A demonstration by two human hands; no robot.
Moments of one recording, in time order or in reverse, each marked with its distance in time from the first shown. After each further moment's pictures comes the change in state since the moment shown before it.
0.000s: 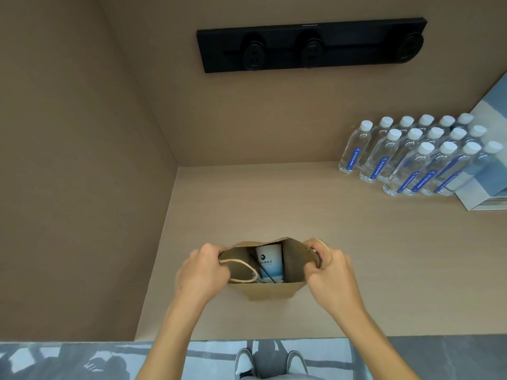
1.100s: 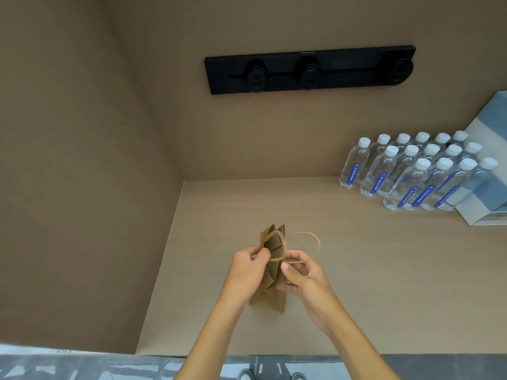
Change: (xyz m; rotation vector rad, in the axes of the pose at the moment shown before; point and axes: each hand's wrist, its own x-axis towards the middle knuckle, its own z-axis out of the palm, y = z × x) left_hand 0.009 0.049 0.043 -0.849 -0.136 -0.017; right_hand 0.012 0.014 0.037 0.976 -0.333 0.178
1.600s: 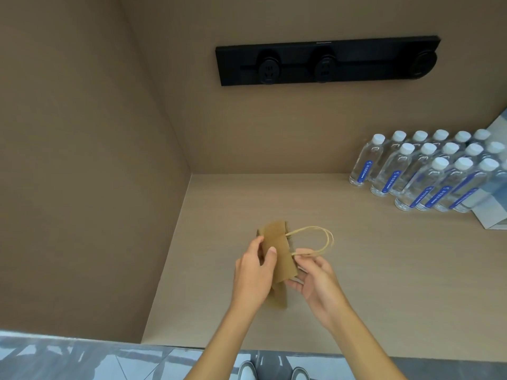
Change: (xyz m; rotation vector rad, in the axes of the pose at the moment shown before) left_hand 0.008 -0.026 0.009 0.236 0.220 0.200; right_hand 0.014 0.006 -0.001 0.269 0.101 0.120
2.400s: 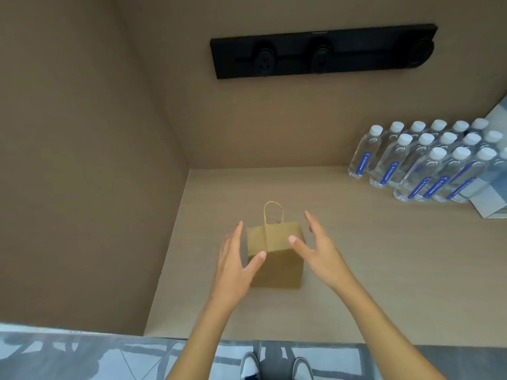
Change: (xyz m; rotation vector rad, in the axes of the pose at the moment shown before) left_hand 0.001 -0.044 -0.027 0.093 -0.052 0.166; right_hand 0.016 -0.029 -0.010 -1.087 -0.004 -0.344
